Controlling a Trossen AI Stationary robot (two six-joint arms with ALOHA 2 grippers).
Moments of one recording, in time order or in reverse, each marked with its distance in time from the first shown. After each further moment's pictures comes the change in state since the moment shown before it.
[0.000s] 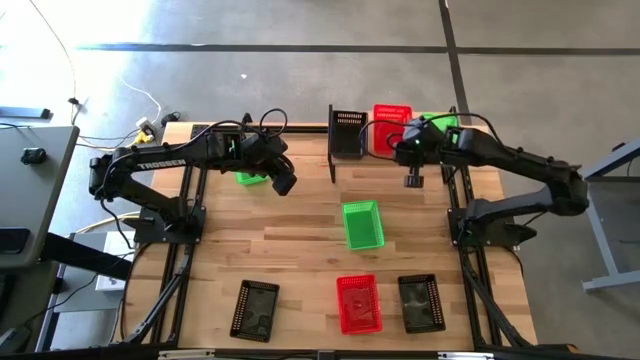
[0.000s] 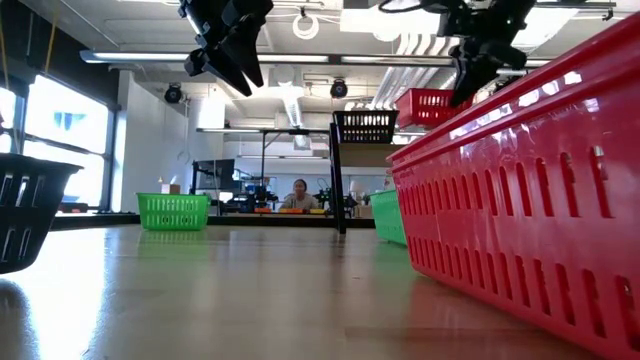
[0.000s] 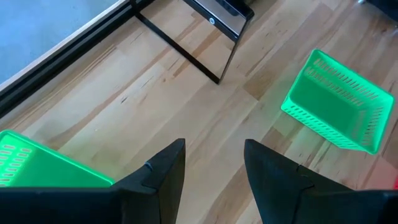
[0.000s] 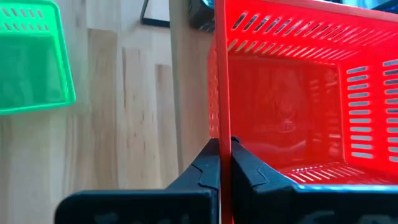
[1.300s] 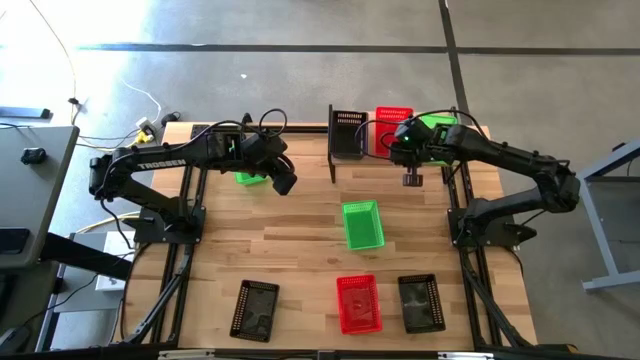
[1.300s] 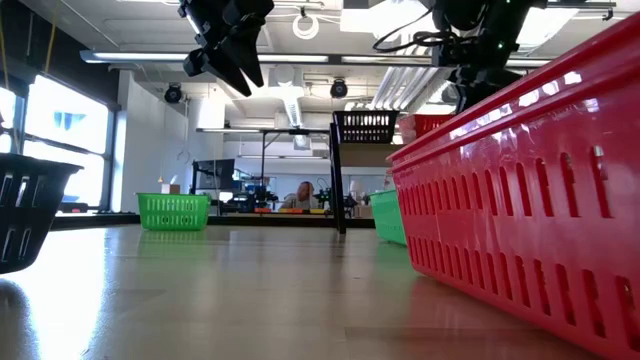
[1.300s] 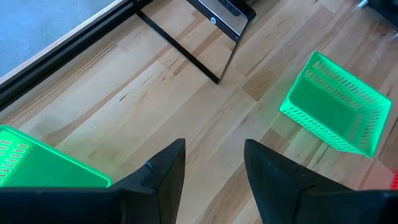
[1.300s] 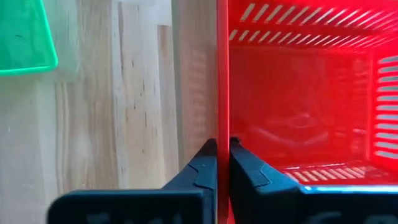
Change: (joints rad) left arm 0.000 0.000 0.000 -0.001 0.001 -0.023; right arm -0.074 0.090 -0.013 -0.031 -0.016 -0.038
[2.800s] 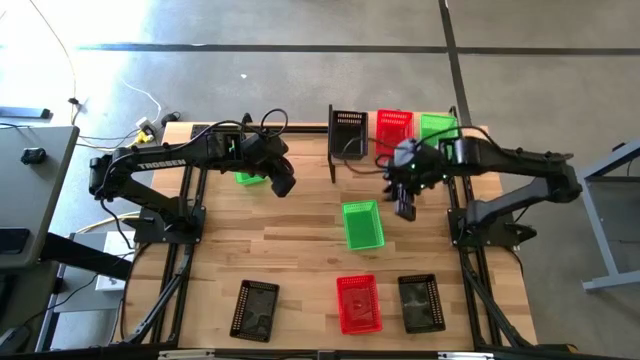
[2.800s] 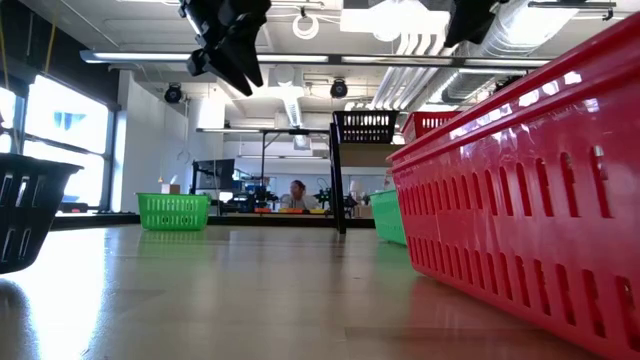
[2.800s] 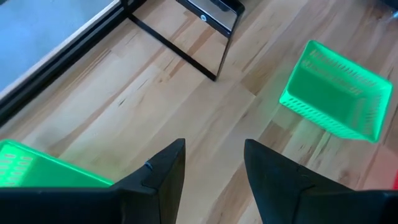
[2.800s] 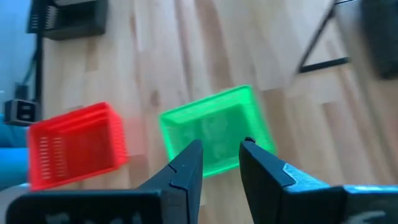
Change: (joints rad) left arm 0.000 0.000 0.000 0.000 0.016 0.088; right arm 0.400 0.012 0.251 -0.115 -0.318 0.704
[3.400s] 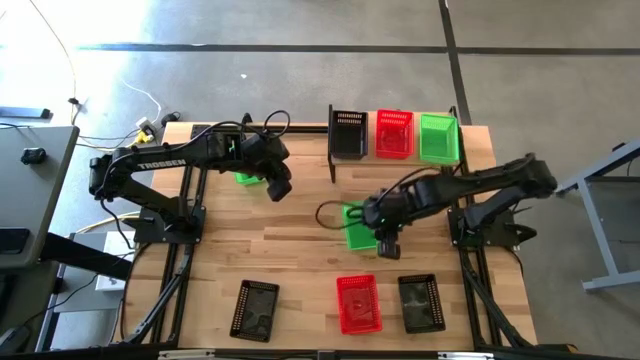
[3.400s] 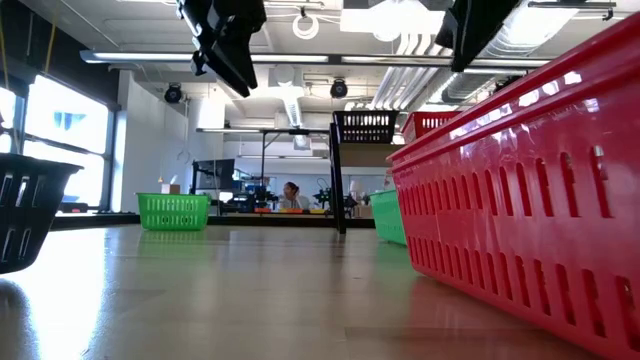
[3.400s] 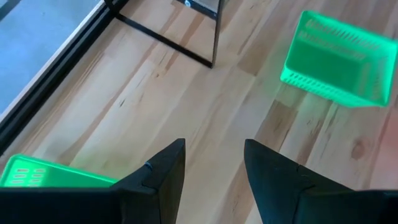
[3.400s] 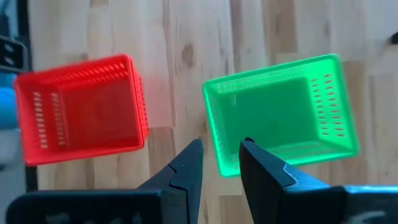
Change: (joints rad) left arm 0.000 0.000 0.000 -0.038 0.029 0.139; right arm 0.278 0.240 -0.002 0.032 0.086 0.116
